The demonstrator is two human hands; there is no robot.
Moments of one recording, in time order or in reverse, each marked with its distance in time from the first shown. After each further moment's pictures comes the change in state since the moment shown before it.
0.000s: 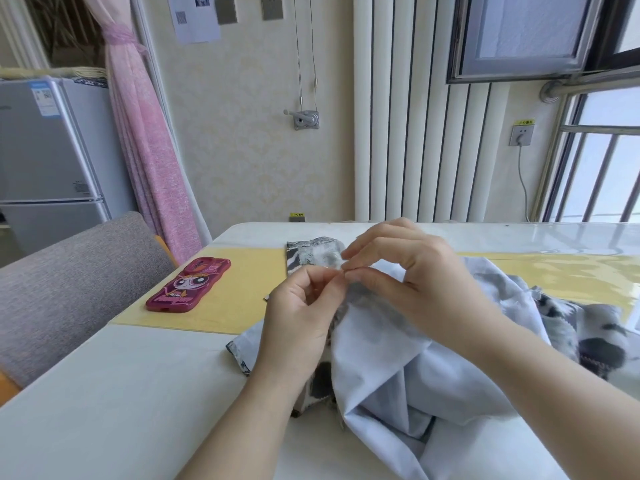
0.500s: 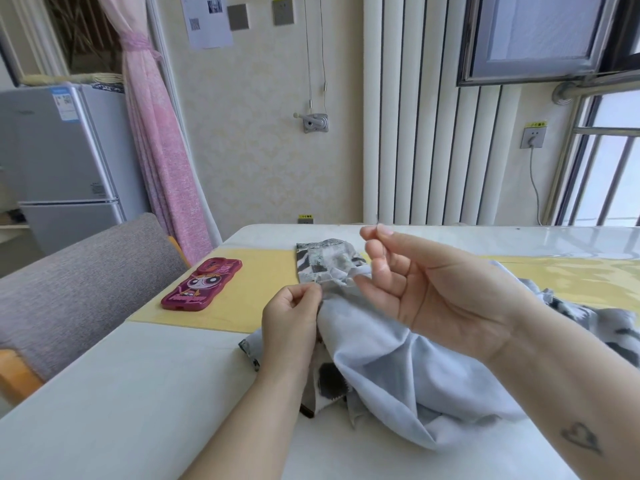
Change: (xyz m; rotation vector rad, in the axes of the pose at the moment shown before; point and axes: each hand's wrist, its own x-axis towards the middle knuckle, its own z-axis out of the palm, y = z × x) left_hand 0.012 -0.027 -0.015 0.002 0.337 -0.240; right_hand 0.013 -0.042 -0.015 1.520 0.016 0.999
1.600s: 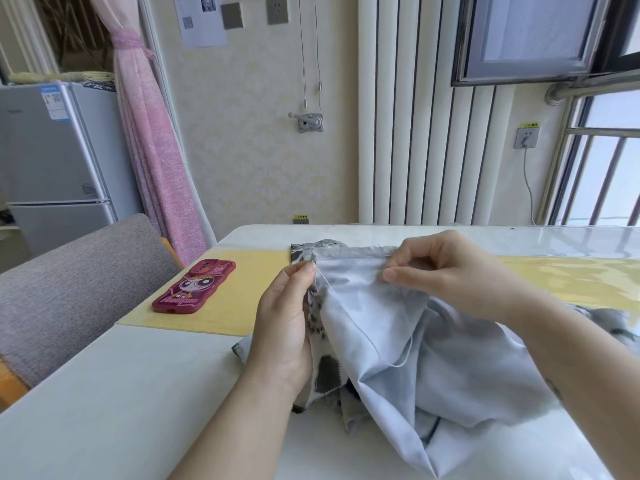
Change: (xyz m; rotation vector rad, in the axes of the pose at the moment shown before) left_hand -0.016 0.032 0.007 -0.365 -0.195 -0.011; right_hand 0.024 -0.020 -0.060 -1.273 0.031 -0.384
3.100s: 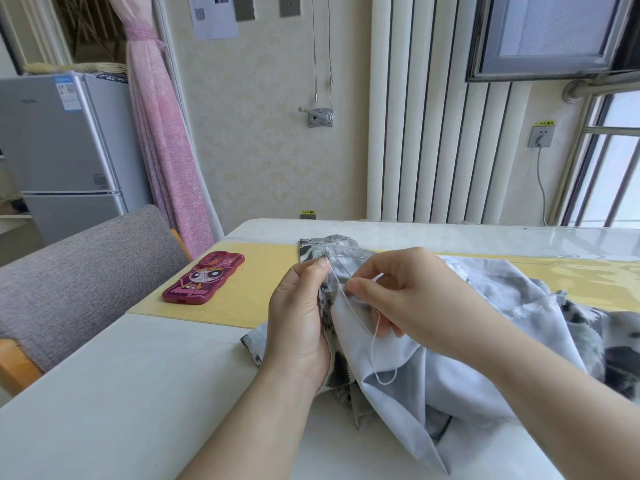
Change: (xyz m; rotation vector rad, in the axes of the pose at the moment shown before) left_hand -0.004 -0.005 0.006 -0.105 0.088 -0.030; right_hand -0.011 -0.041 0.051 -0.154 0.018 0.094
